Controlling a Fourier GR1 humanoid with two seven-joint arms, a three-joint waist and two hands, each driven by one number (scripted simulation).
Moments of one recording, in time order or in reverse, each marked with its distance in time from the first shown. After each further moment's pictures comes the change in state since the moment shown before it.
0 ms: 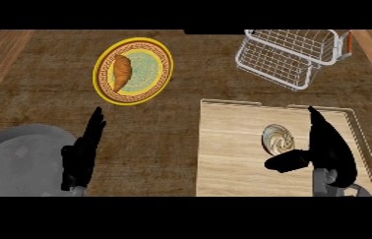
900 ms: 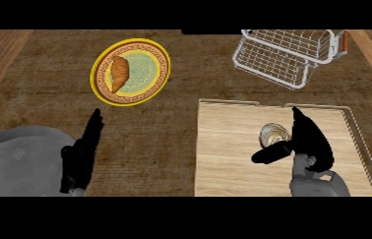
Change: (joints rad) left arm 0.018 -0.012 0.012 -0.018 -0.023 0.007 0.029; right arm -0.057 0.188 -0.104 0.119 0.065 0.103 -0.015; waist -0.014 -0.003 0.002
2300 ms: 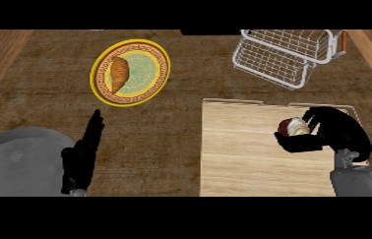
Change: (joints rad) left arm 0.014 -0.037 0.034 0.005 -0.034 -0.026 -0.009; right arm 0.008 -0.293 -0.065 0.147 0.037 0.131 -0.570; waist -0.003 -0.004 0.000
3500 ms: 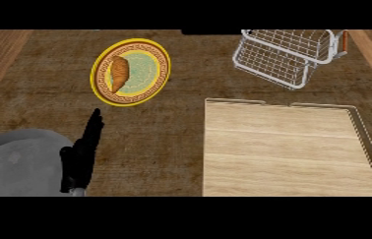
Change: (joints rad) left arm 0.000 -0.018 0.030 -0.001 -0.022 -0.033 0.004; right arm -0.306 -0.347 -0.530 -0.394 -0.515 0.163 0.082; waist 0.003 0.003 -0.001
